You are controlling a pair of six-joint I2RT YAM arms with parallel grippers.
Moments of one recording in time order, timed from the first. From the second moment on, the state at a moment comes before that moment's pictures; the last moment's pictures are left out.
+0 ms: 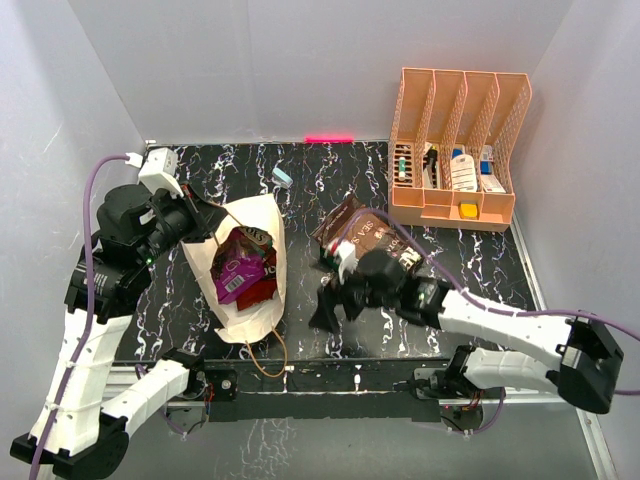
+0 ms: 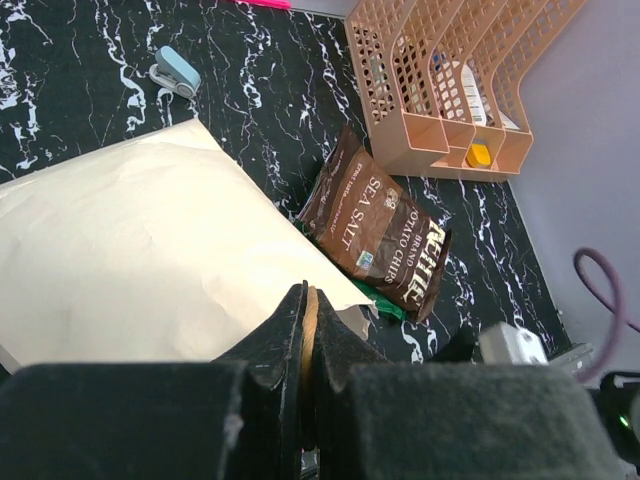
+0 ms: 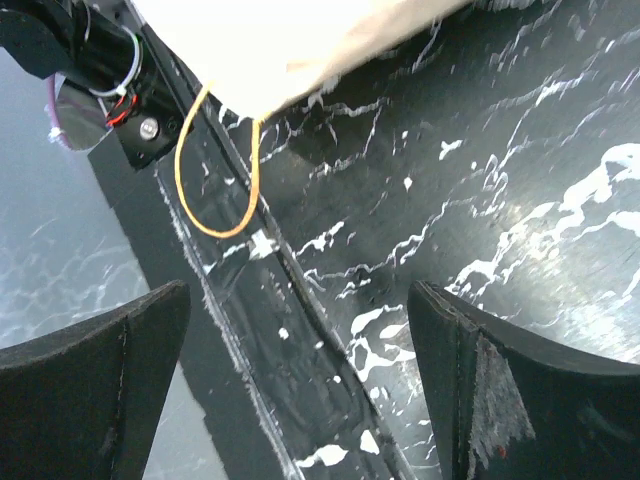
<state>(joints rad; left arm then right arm) -0.32 0.88 1.35 -0.81 0.13 -0.44 1.07 1.05 0.65 -0.15 -0.18 0.38</state>
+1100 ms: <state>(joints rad) -0.32 0.87 1.39 -0.82 0.15 -0.40 1.35 1.73 1.07 0.08 0.23 -0.90</state>
